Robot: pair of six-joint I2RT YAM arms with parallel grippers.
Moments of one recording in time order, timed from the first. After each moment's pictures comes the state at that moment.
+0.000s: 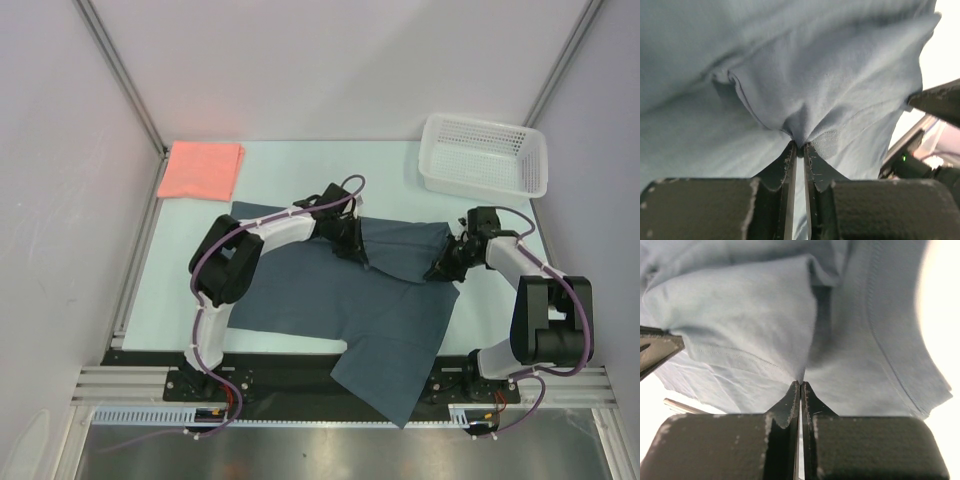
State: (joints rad) left arm -0.68 2.11 1.50 -0.39 0.44 -0.65; right arm -0.02 1.47 0.82 -0.56 -0.43 0.48
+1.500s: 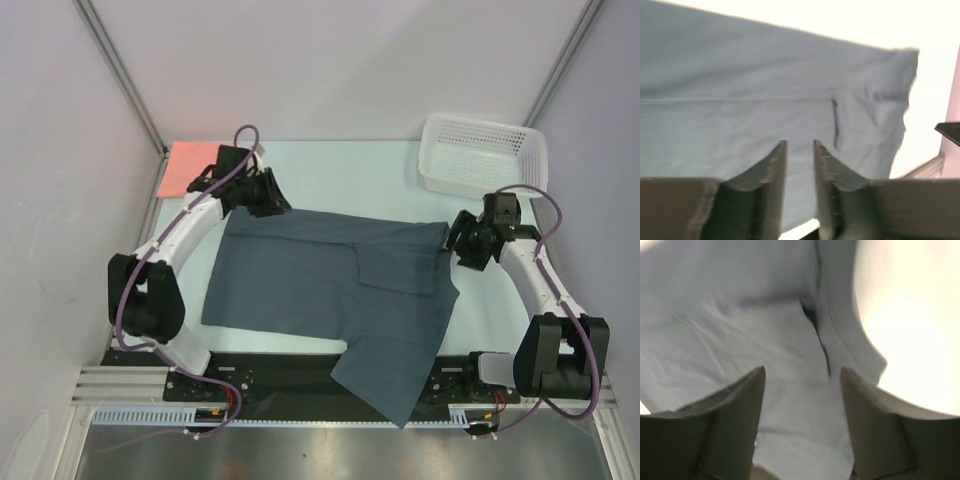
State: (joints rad) left arm -0.29 1.66 1.36 -0.56 0.36 -0.50; right arm -0.05 1.28 0.91 -0.70 -0.20 0.48
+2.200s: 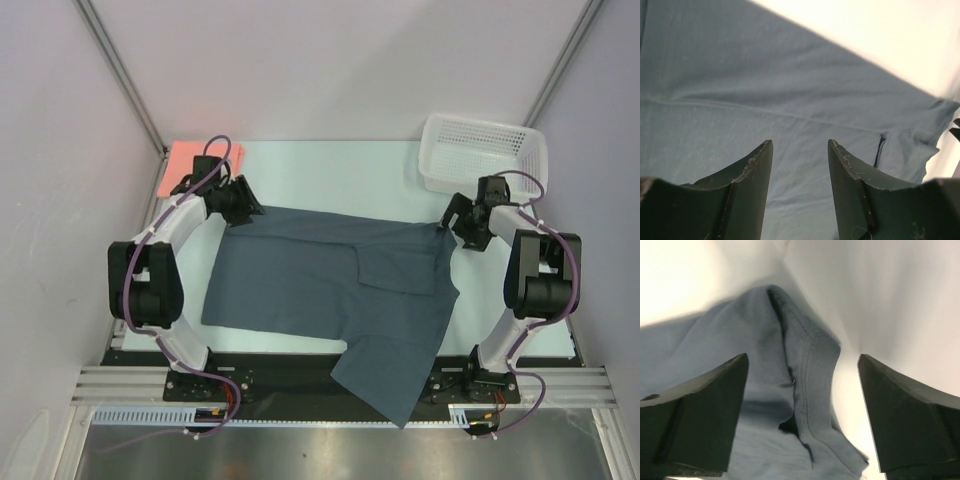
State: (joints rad) left arm -0.06 1.71 1.27 -0.47 0.32 -0.51; right arm -0.11 1.77 1.13 -0.39 -0.14 0.41
